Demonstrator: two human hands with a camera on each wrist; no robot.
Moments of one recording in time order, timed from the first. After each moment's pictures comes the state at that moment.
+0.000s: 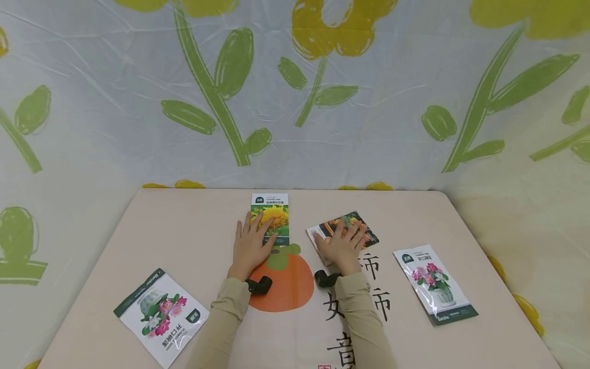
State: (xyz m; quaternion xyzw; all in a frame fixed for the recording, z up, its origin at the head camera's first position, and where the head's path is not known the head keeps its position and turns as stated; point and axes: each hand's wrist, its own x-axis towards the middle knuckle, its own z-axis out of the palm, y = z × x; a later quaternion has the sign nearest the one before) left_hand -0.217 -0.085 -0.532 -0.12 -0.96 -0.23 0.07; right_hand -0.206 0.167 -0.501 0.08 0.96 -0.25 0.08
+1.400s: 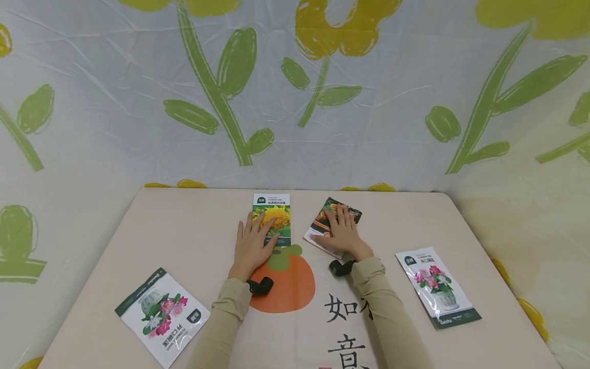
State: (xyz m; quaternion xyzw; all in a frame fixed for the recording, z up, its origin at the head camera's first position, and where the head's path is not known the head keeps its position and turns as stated) left_hand -0.217 -0.084 -0.531 -0.11 -0.96 -0.24 0.06; right_hand -0.255 0.201 -0.506 -0.16 0.96 -0.22 0.10
